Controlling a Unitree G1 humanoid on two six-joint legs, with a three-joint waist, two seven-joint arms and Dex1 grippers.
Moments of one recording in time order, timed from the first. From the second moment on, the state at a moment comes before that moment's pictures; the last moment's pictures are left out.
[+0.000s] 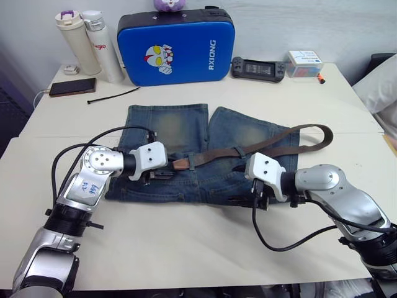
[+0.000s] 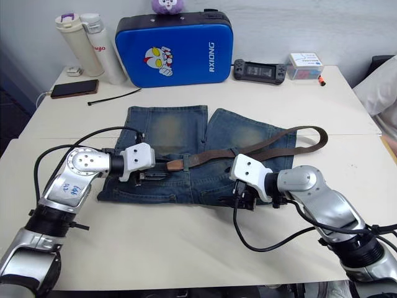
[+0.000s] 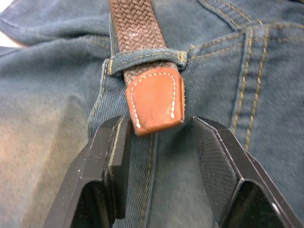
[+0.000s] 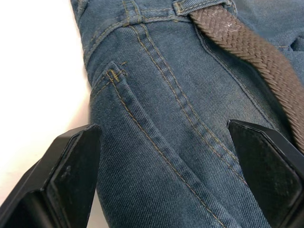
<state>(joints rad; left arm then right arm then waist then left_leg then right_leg) -0.59 0.68 -0.19 0.10 -0.03 0.12 -1.00 -0.43 -0.82 0.25 -0.43 0.30 0.64 0.91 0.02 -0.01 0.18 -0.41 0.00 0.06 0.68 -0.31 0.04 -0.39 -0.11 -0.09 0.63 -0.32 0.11</state>
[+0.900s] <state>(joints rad) -0.60 0.65 -0.17 0.11 -0.01 0.13 -0.98 -0.47 -0.72 0.22 -0.22 0.30 0.85 0.85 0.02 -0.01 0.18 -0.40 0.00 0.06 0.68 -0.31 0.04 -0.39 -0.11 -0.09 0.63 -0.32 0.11</state>
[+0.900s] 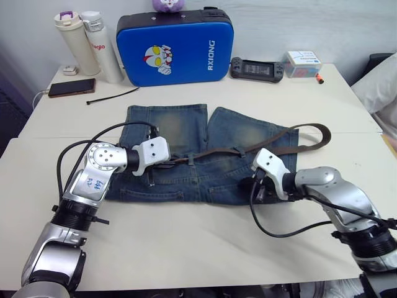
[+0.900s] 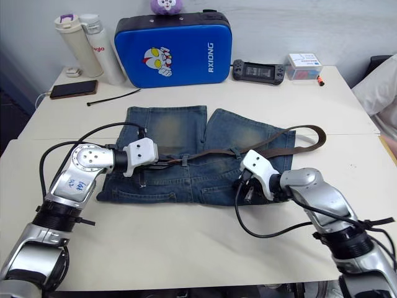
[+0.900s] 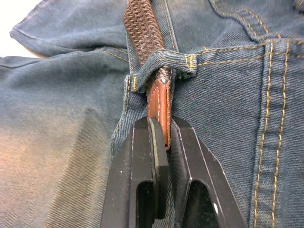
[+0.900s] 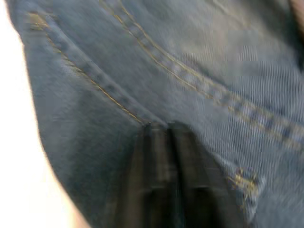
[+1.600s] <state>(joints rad) -0.53 0.79 -0.12 0.04 -0.11 0.18 -1.03 -0.49 -0.72 0.27 -0.10 0.29 0.72 0.87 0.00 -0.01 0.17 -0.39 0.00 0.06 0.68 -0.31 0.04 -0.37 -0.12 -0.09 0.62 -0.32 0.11</state>
